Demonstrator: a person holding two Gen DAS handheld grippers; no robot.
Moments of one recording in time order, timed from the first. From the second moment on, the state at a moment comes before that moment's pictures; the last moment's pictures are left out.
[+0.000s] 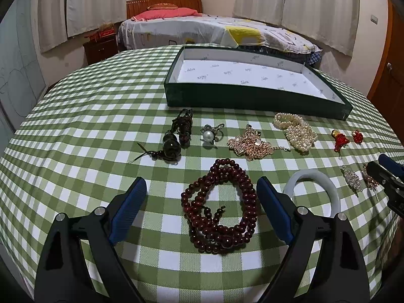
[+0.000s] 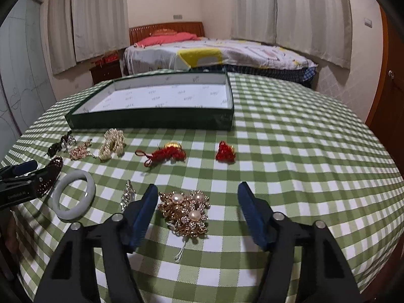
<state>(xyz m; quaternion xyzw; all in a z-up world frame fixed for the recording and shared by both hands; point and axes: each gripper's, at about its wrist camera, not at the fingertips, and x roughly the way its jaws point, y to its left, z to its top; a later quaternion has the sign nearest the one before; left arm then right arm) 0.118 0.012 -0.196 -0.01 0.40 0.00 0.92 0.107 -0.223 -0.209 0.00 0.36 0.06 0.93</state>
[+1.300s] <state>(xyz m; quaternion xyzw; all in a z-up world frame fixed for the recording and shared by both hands) 0.113 0.008 -0.193 0.00 0.39 -0.02 0.92 0.105 -0.223 -0.209 0.00 0.36 0.08 0.93</state>
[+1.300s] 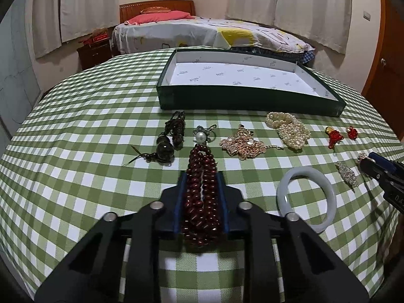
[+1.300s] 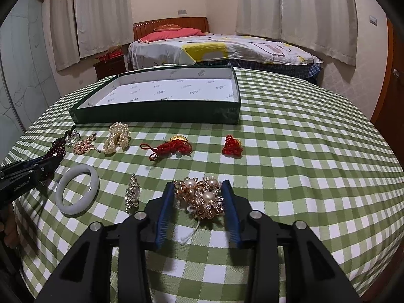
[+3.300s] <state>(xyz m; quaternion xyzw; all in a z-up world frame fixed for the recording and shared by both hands) 0.106 0.001 -0.170 0.01 0.35 -0.02 0.94 0.100 -0.219 -0.188 0.00 0.33 0.08 0.94</state>
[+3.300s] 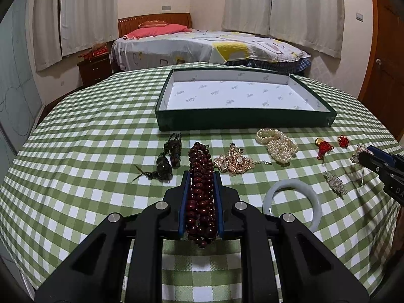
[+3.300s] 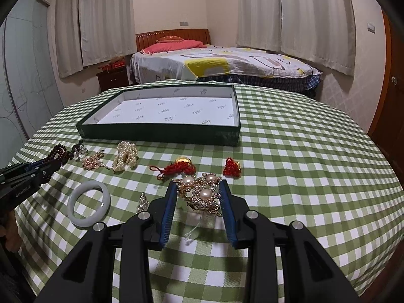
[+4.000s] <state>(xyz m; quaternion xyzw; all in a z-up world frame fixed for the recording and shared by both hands) 0.161 -0.002 -0.100 -0.02 0.29 -0.04 0.96 0.151 -0.210 -0.120 0.01 0.25 0.10 0.96</state>
